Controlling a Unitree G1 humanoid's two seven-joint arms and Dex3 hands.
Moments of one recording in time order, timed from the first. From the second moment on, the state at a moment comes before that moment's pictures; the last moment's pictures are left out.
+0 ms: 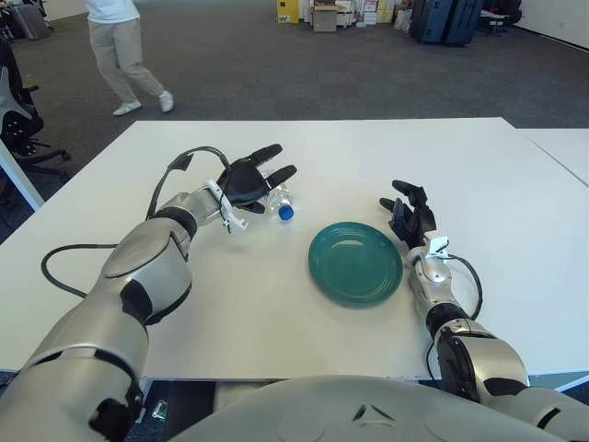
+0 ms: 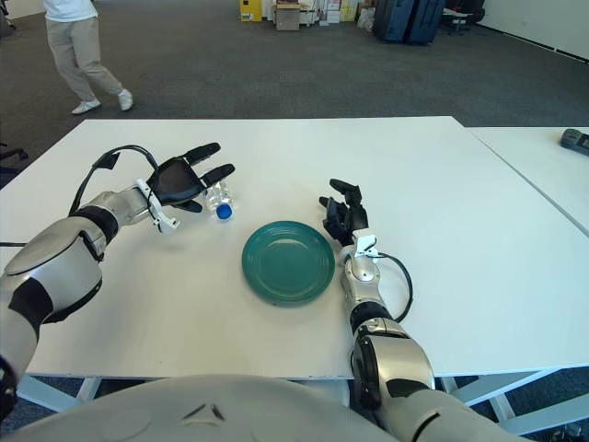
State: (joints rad) left arm -0.92 0.37 -1.04 1.37 1.22 -0.40 0.86; right arm -0.36 -0.05 -0.15 1.14 0.02 -0.74 -0.01
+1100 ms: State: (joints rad) left arm -0.93 0.36 -1.10 1.37 1.25 -0.41 0.79; right arm -0.36 -0.04 -0.15 1.13 0.02 -0.75 0.00
